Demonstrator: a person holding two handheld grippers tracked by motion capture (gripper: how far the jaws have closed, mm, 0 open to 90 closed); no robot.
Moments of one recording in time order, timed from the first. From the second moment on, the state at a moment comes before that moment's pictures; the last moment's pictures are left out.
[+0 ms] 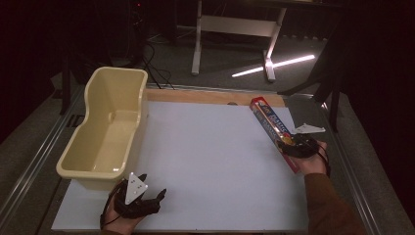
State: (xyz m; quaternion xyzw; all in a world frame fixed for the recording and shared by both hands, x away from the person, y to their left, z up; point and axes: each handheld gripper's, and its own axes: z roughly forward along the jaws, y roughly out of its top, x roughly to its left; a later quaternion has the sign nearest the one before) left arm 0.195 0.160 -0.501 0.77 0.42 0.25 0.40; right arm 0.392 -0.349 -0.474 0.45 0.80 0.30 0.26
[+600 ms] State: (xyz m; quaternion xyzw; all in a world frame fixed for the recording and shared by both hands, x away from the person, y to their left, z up) left arm 0.195 0.159 -0.502 0.77 0.42 0.25 0.40; right arm 0.421 -0.372 -0.490 0.51 0.80 0.27 0.19
